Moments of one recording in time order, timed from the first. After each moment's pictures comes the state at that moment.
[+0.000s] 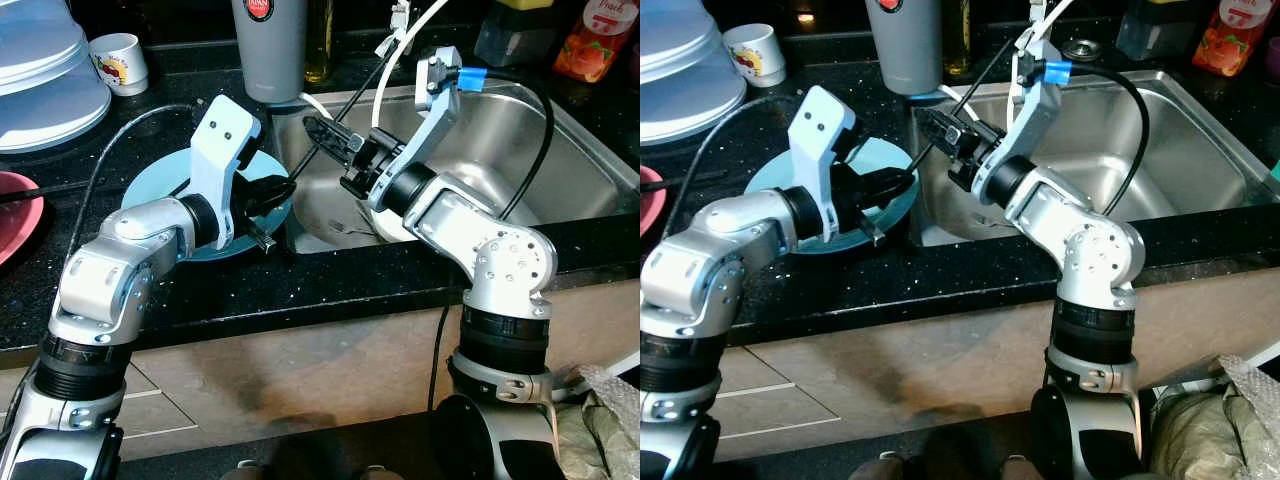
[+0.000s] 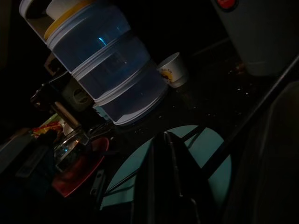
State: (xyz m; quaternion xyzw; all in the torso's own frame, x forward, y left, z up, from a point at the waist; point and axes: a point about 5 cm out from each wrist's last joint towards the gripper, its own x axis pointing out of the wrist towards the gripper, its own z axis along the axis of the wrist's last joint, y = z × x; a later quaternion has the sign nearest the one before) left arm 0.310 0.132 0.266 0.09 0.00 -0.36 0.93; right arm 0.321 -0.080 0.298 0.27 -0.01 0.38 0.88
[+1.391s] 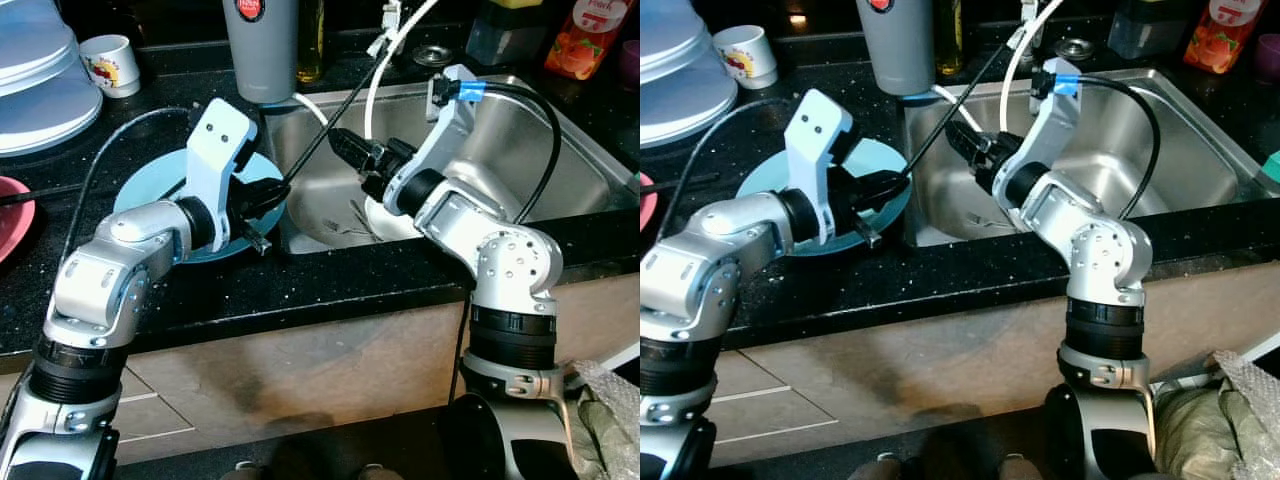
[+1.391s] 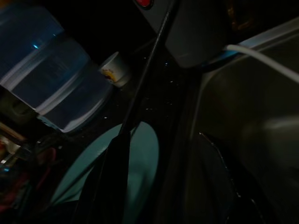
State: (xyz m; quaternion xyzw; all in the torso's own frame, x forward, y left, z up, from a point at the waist) left arm 0.310 0.135 0.266 0.09 0.00 -0.35 0.93; right arm 0.338 -0.100 0.279 0.27 0.03 0.28 0.92
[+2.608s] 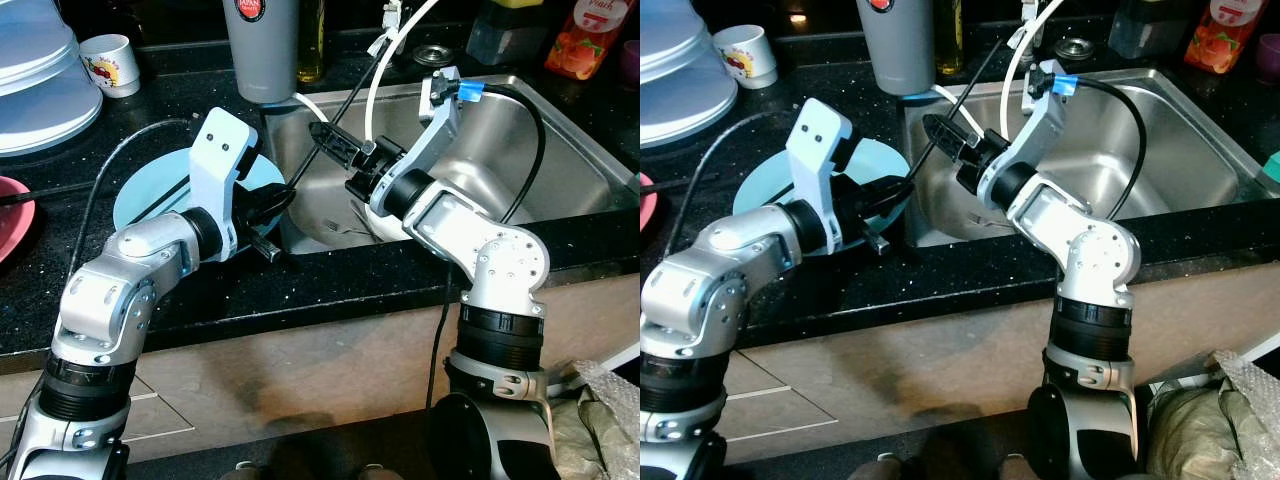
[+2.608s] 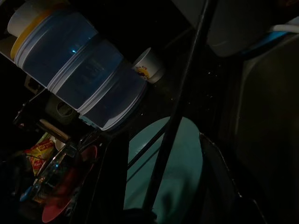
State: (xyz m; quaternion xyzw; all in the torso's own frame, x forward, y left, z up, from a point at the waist) left arm 0.299 0.126 0.262 0.06 -0.01 -0.36 0.93; right arm 0.331 -0.085 0.284 0.33 0.04 0.34 0.88
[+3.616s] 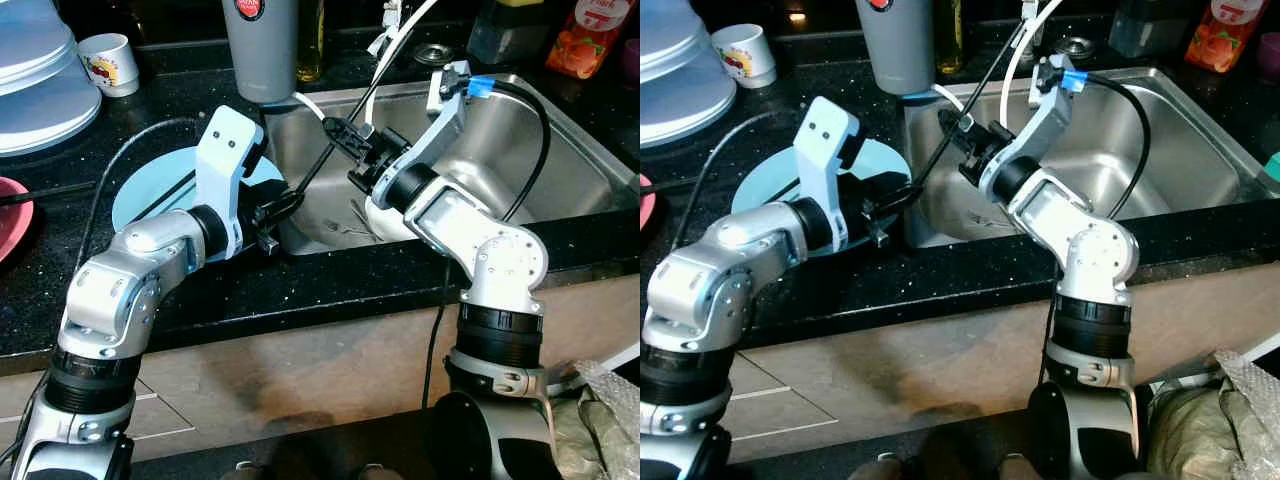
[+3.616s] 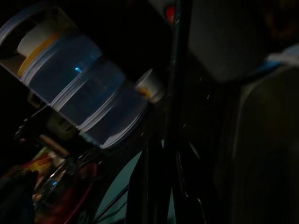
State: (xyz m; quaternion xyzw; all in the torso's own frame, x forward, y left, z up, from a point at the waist) left arm 0.310 0.127 0.260 0.06 0.01 -0.32 0.95; right arm 0.337 -0.094 0.295 0.33 -0.01 0.31 0.89
